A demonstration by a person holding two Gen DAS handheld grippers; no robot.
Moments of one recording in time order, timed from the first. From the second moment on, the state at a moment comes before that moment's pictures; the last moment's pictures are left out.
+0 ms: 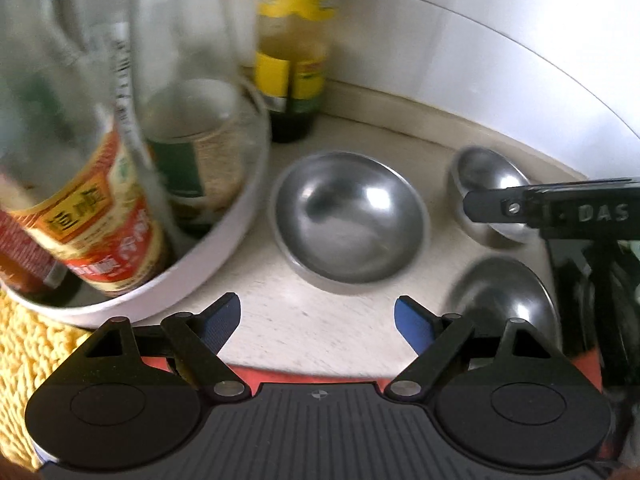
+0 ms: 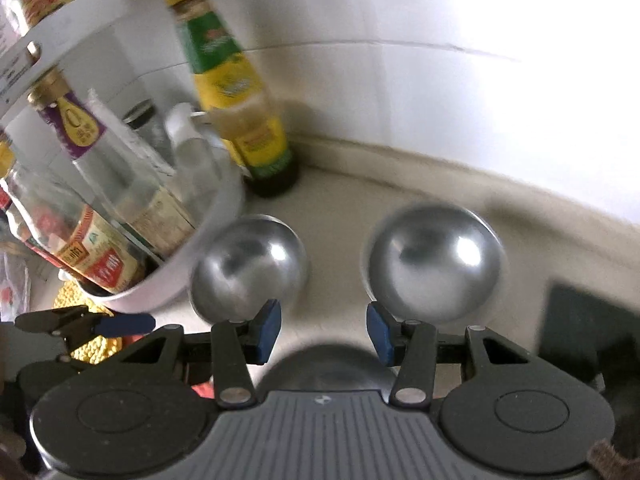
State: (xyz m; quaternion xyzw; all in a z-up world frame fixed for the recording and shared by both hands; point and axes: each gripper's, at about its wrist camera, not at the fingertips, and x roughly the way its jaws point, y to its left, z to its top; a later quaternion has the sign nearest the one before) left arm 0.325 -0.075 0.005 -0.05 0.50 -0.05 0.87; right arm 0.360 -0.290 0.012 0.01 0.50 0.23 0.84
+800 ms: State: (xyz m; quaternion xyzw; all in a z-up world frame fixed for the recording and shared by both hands) left arm 0.368 -0.085 -0.044 -0.12 0.53 0.01 0.84; right arm 0.419 -0.224 -0.067 -0.07 0.54 0.34 0.77
